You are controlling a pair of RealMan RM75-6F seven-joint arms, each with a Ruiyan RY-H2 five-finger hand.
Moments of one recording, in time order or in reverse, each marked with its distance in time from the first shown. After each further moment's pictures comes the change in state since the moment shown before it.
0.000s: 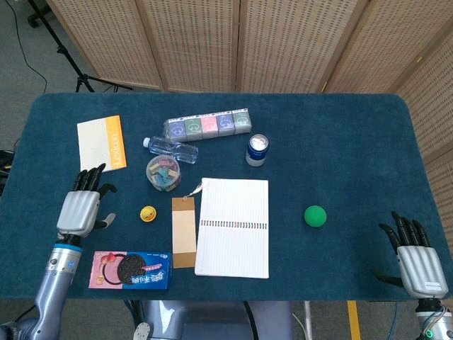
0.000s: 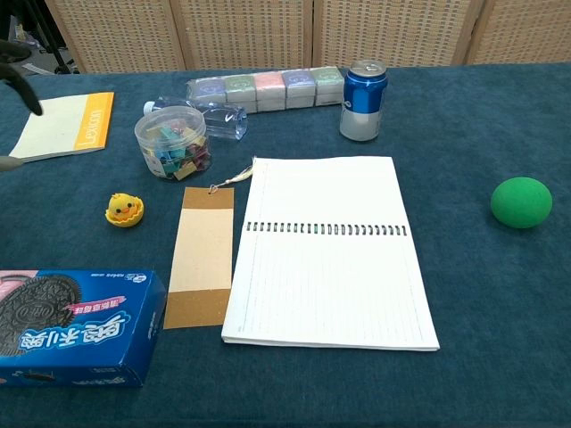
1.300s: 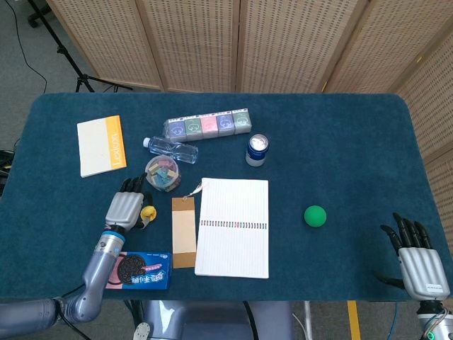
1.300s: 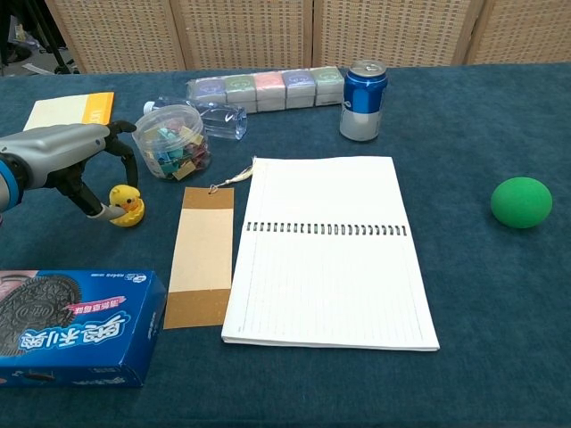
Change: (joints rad) left arm -0.207 -0.238 -0.085 0.153 -0.353 -0.262 0.228; right arm -0.008 0.009 -0.007 -0.009 0.000 0.011 -0.006
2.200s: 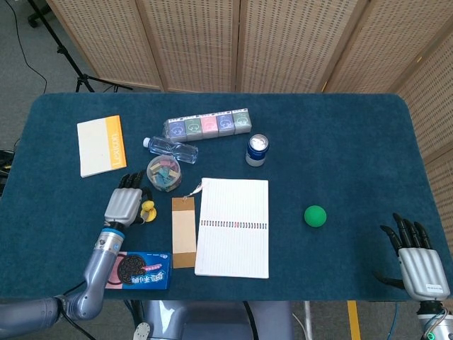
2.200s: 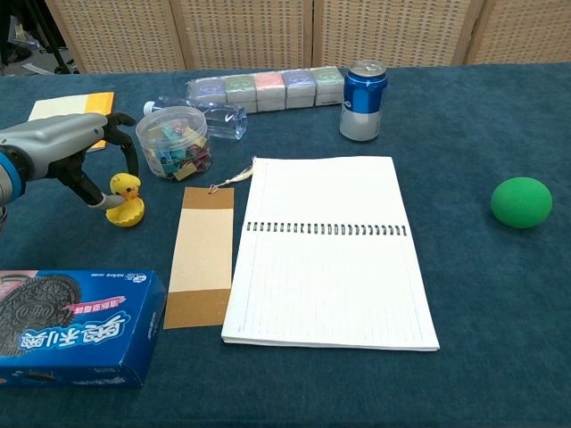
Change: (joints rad) left arm 0.019 -0.026 -0.027 0.051 0.069 0.009 -0.064; right arm 0.002 0.001 -0.005 -0.001 -0.001 -0.002 -0.001
